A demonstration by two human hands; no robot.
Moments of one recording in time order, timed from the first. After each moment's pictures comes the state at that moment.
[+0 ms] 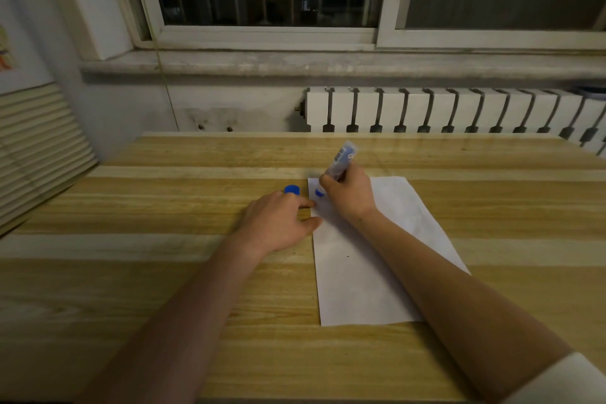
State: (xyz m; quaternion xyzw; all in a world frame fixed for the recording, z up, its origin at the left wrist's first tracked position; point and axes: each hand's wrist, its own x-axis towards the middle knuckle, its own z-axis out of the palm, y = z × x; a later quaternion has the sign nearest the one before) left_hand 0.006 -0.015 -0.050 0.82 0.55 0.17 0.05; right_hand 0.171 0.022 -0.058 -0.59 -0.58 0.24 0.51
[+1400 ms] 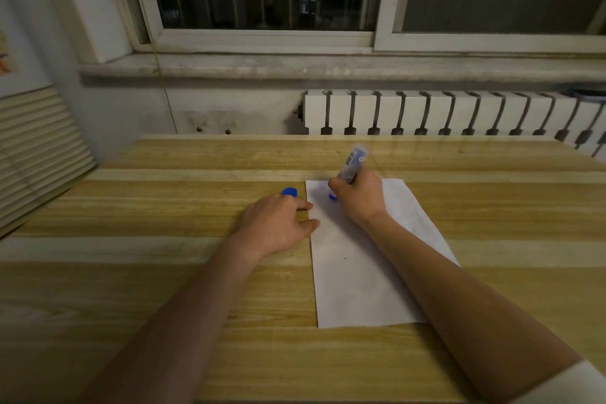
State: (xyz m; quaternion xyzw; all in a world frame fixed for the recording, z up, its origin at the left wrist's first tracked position) left_hand 0.006 -0.015 -0.049 0.81 0.55 0.17 0.04; right_hand 0.191 0.019 -0.056 -0.62 -0.58 0.20 0.49
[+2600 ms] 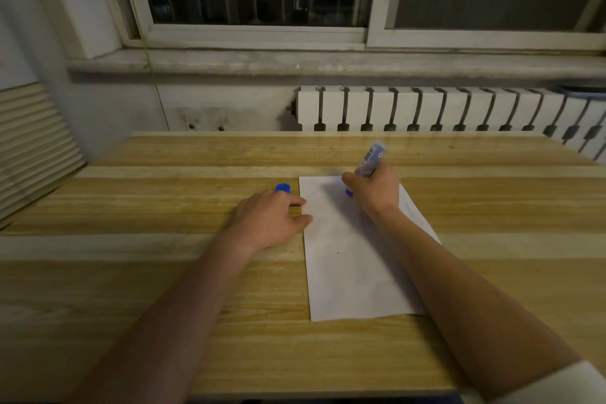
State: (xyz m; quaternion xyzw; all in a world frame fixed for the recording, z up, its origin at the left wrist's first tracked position) left_hand 0.005 -0.013 -0.051 0.81 0.55 0.19 0.05; right_hand 0.219 0.006 -0.045 -0.68 -0.49 0.20 0.50
